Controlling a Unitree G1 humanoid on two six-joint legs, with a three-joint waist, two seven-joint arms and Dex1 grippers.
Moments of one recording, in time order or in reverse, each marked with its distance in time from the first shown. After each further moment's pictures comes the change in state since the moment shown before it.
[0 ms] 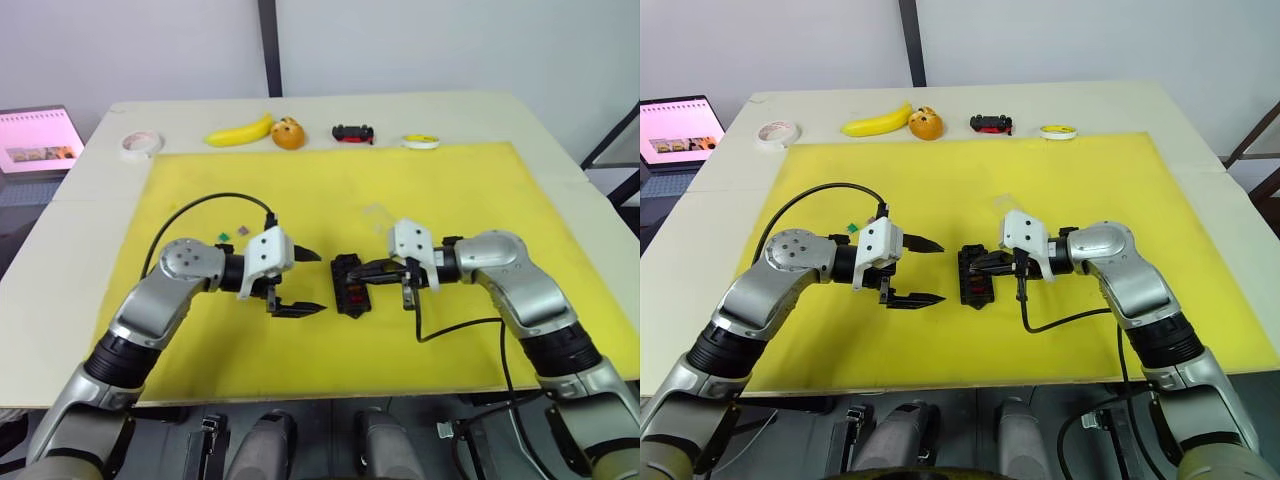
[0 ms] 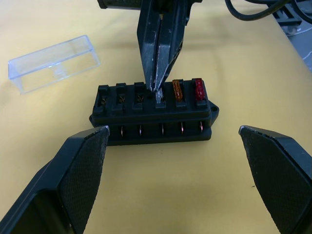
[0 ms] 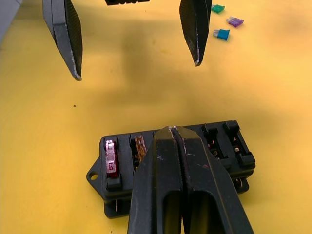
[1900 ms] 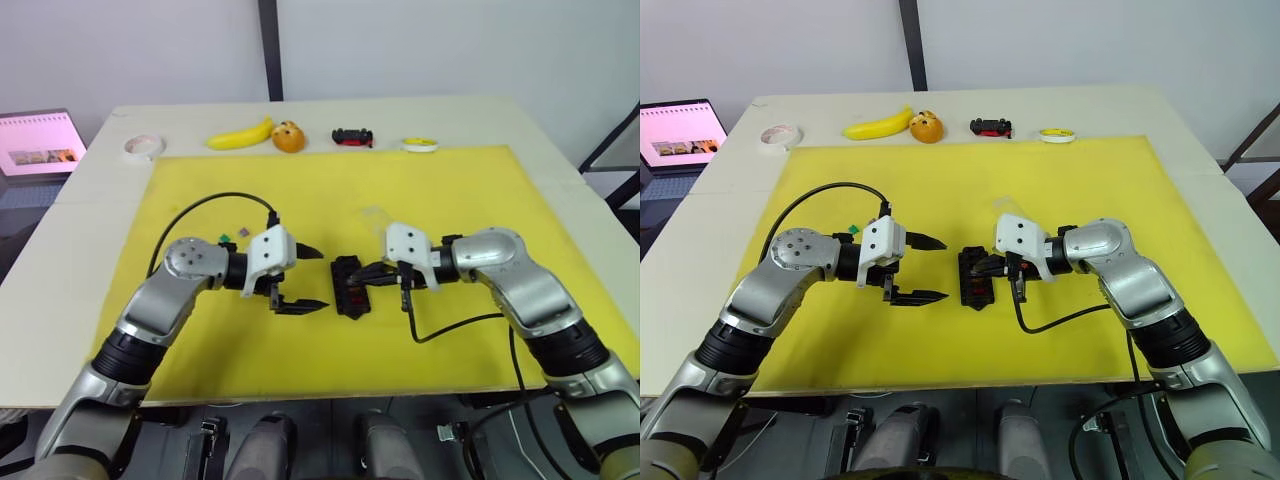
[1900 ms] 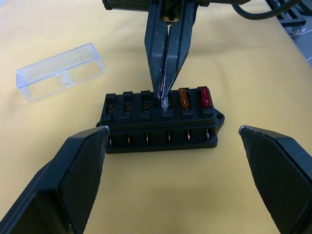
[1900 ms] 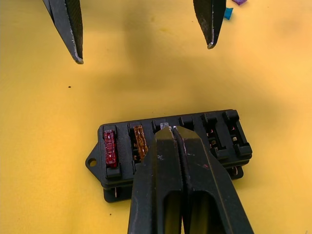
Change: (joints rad) left arm -0.009 -0.030 0.000 0.039 0.023 -0.037 -0.005; right arm -0.024 -0.044 0.068 -0.057 -0.054 0.081 -0.035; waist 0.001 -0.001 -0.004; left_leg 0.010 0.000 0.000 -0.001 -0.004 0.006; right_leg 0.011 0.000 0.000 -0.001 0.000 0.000
